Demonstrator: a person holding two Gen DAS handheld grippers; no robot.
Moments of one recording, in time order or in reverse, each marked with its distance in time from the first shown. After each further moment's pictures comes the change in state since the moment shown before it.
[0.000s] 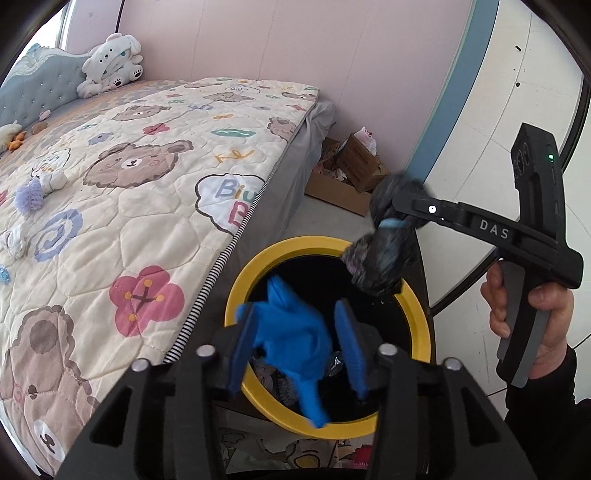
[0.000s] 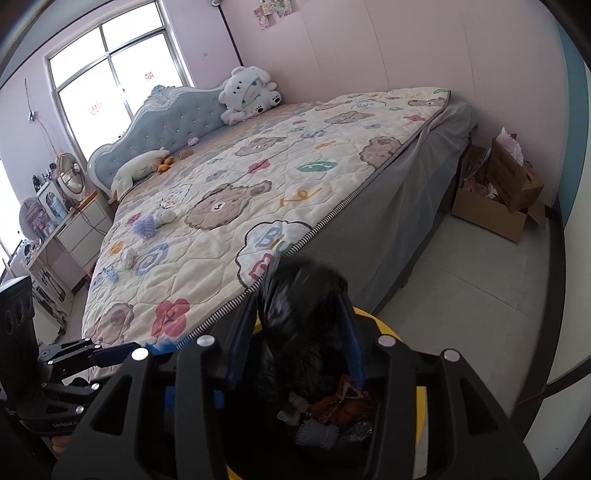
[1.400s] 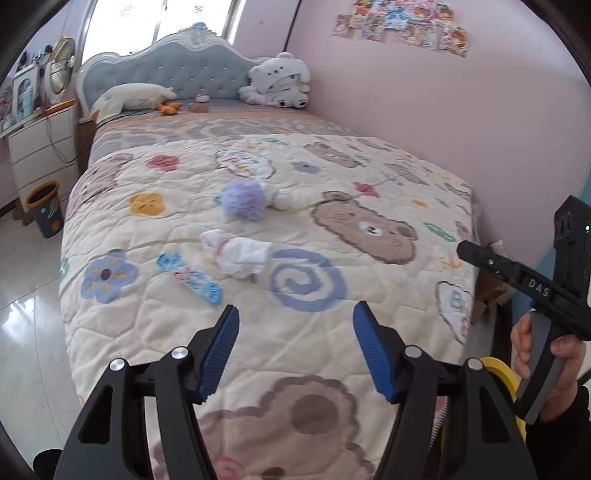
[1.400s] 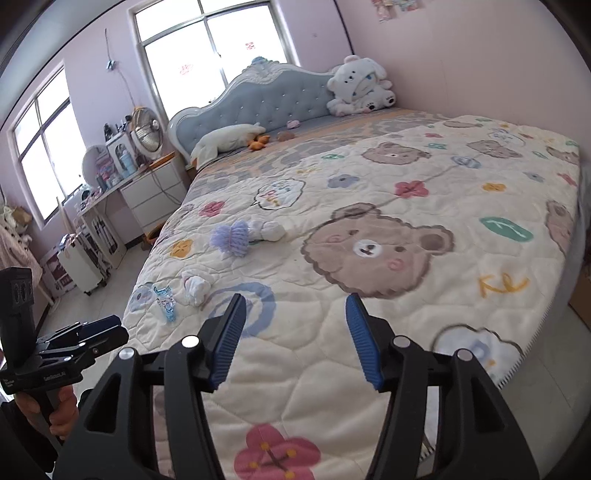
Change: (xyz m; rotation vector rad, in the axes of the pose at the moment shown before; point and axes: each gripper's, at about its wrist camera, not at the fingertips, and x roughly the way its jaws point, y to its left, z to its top) left arm -0.084 0.249 0.006 -0.401 -0.231 0.407; right arm 0.200 0.218 0.094 -0.267 0.035 0.308
